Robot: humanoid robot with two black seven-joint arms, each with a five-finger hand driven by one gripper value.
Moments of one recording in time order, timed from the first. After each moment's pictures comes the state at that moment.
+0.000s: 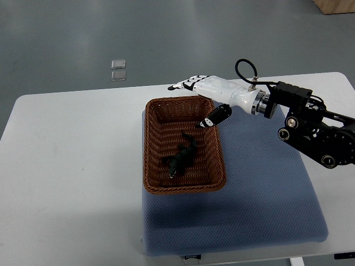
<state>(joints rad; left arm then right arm) 0.00 0.00 -0.12 -0.17 0.03 -0.01 0.10 0.80 -0.35 0.68 1.08 -1.75 0.07 0.39</state>
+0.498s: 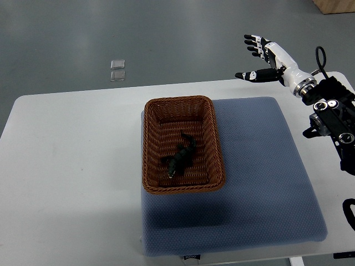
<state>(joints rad) 0.00 0.00 -0.12 -0.17 0.03 -0.01 0.10 0.68 -0.19 1.25 0.74 -1.30 0.19 0.25</state>
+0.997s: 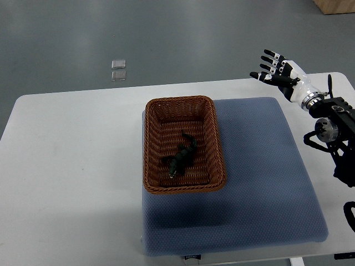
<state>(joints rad) 0.00 0.00 -0.12 -0.17 0.03 -0.01 0.10 0.67 -0.19 1.25 0.63 -0.91 0.24 0.16</state>
